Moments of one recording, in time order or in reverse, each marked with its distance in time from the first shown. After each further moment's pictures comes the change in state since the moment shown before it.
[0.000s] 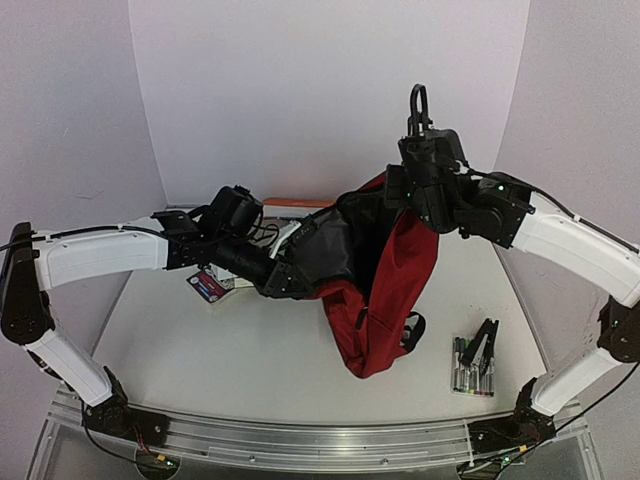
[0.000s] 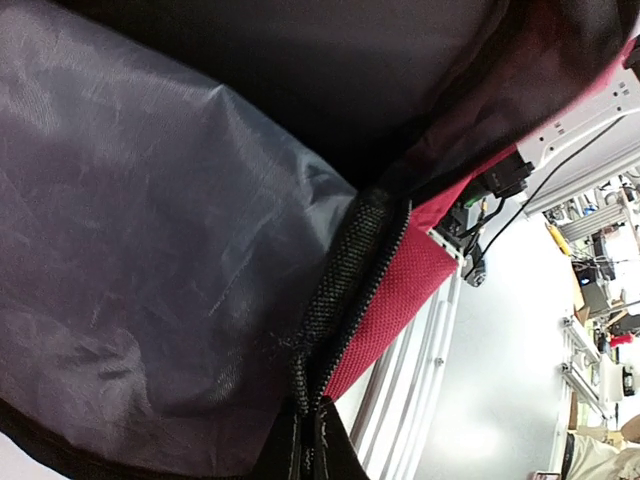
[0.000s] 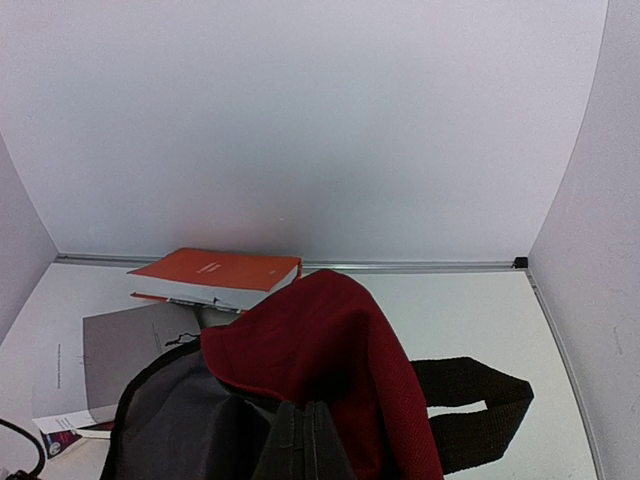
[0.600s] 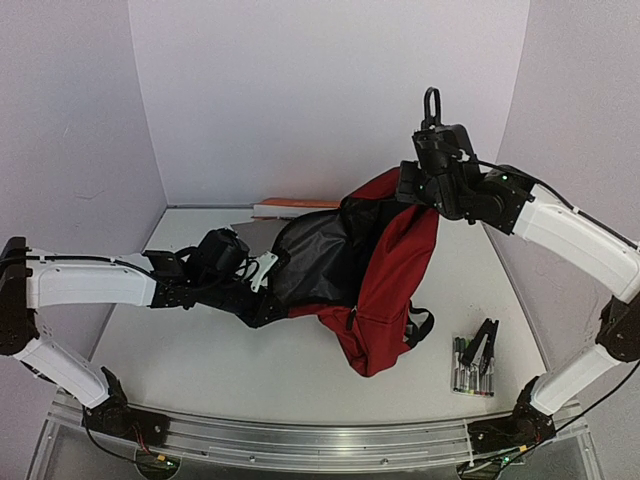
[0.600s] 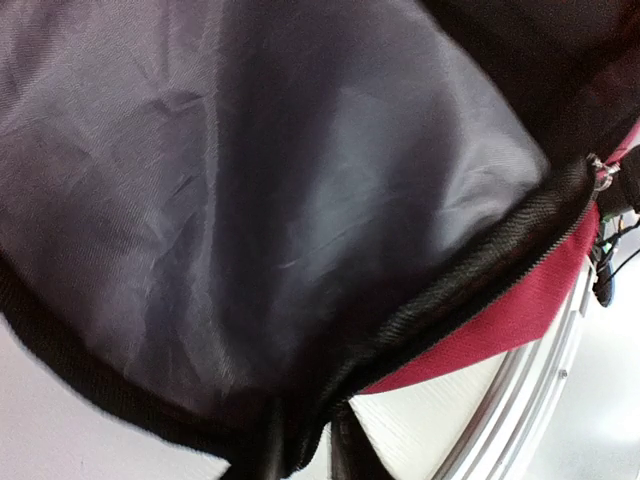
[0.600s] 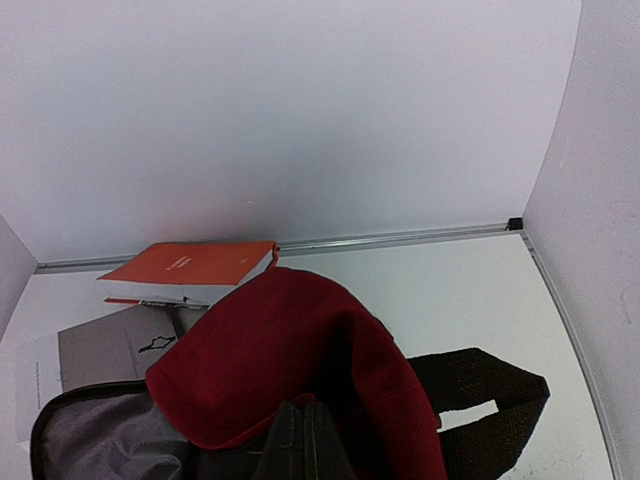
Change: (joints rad) left arm -0.036 -0.132 -0.321 0.149 -0.377 -0.078; right arm -0.147 0.010 0.001 -0.049 -0.147 0.078
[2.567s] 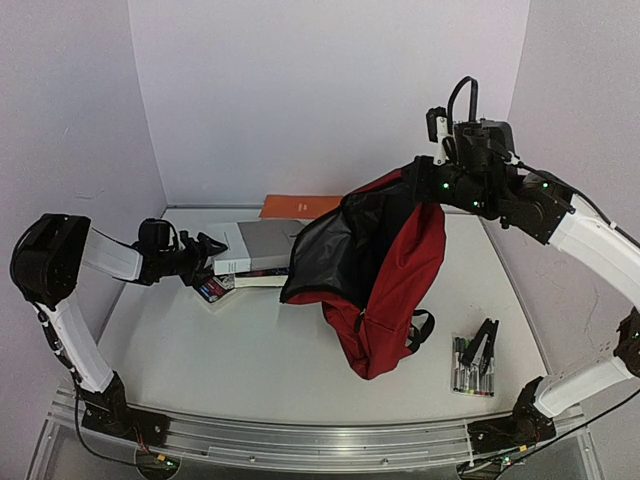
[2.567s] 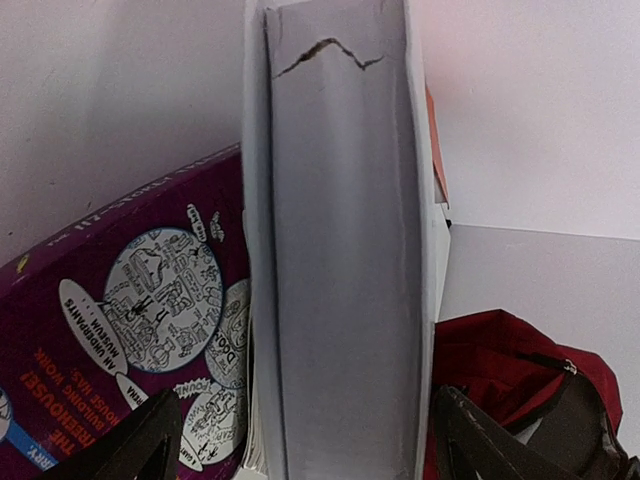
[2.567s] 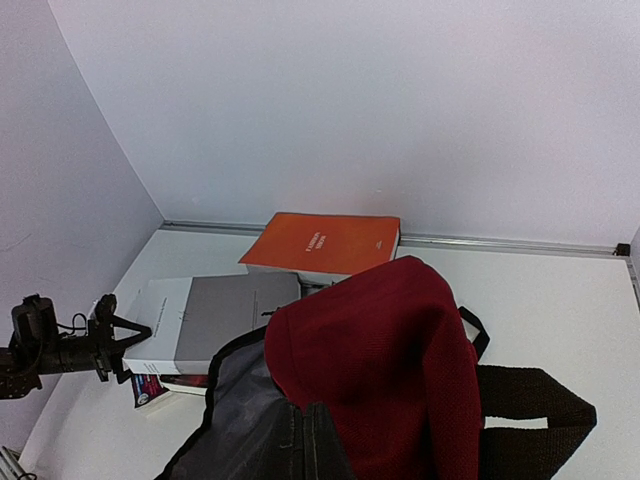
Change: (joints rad) left arm 0.750 0.349 -0.108 0.638 0.360 -0.793; right arm -0.002 -0.160 -0.078 0.063 -0.334 -0.075
